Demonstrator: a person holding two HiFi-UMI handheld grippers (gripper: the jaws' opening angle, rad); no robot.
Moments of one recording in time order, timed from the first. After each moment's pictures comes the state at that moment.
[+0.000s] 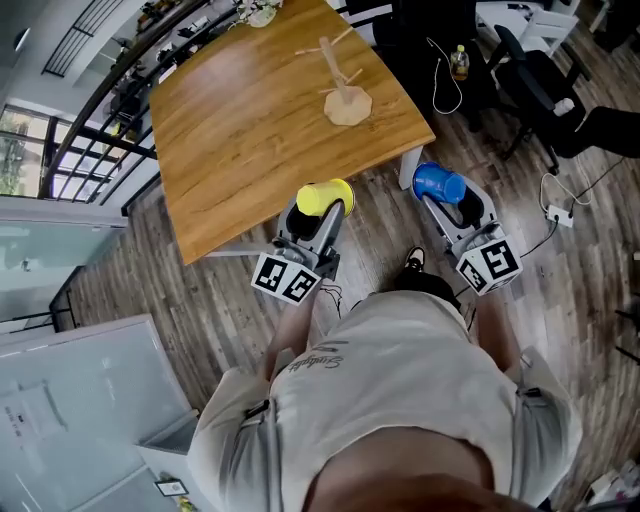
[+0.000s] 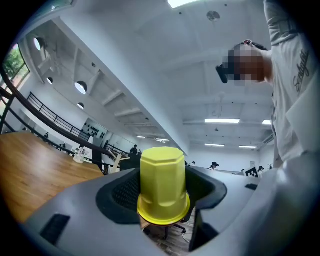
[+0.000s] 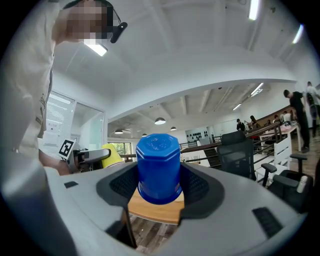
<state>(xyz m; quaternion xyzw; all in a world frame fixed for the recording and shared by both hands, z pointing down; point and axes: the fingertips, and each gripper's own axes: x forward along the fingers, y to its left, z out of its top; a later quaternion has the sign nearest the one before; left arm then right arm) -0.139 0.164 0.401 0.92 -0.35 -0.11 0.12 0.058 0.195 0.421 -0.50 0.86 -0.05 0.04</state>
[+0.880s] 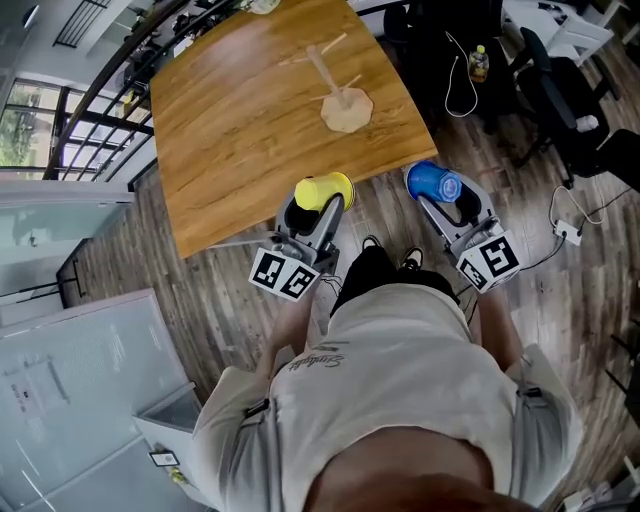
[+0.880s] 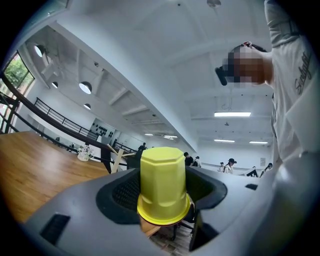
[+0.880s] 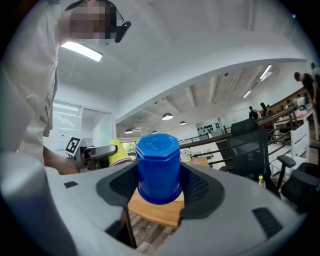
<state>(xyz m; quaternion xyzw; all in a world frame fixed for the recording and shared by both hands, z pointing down) -0.078 0.087 0.419 0.90 -0.40 -0.09 0.13 0.106 0.107 0.455 -0.43 0.90 -0.09 0.04</state>
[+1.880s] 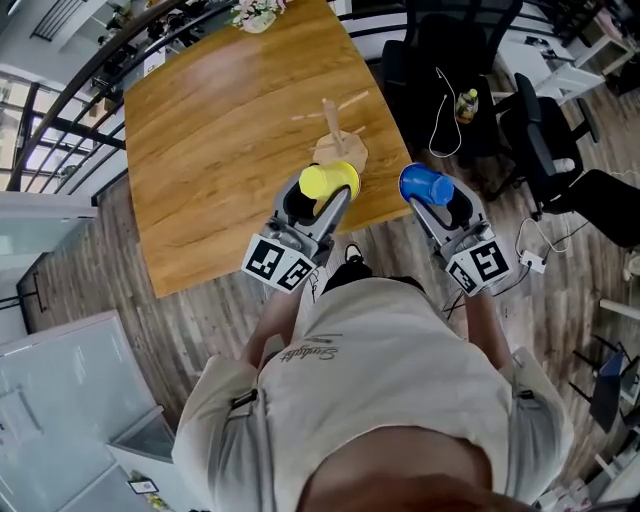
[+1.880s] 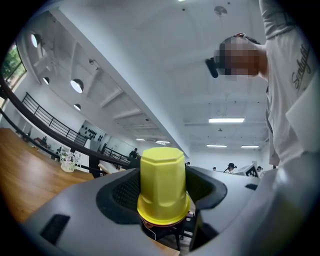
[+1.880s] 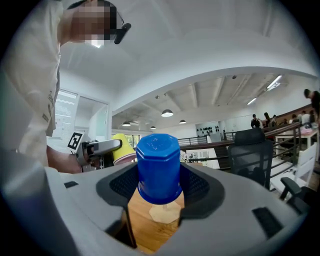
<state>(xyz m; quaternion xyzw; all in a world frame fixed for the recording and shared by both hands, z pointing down) -0.073 -0.062 0.391 0.92 -0.34 -0.12 0.11 0.084 -0.033 0.422 -0.44 0.89 -0.05 -0.01</state>
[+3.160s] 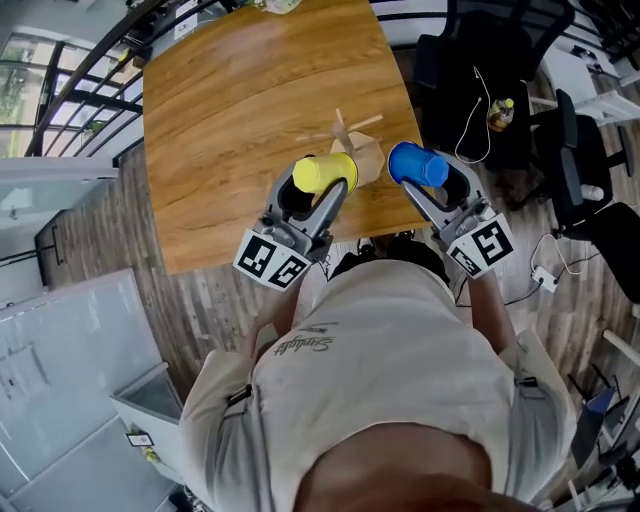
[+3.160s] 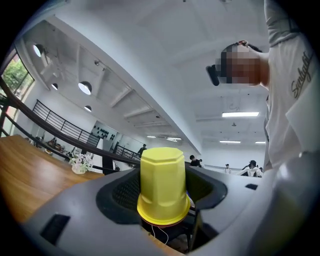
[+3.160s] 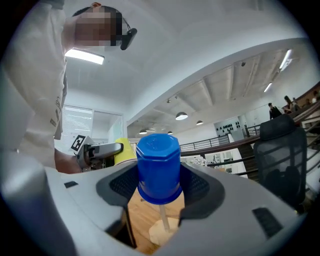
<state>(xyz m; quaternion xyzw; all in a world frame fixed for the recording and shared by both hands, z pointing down) -0.062 -0.132 0.383 0.90 -0.41 -0.10 0.12 0.077 -0.136 0.417 -0.33 0.94 -0.06 0.04</state>
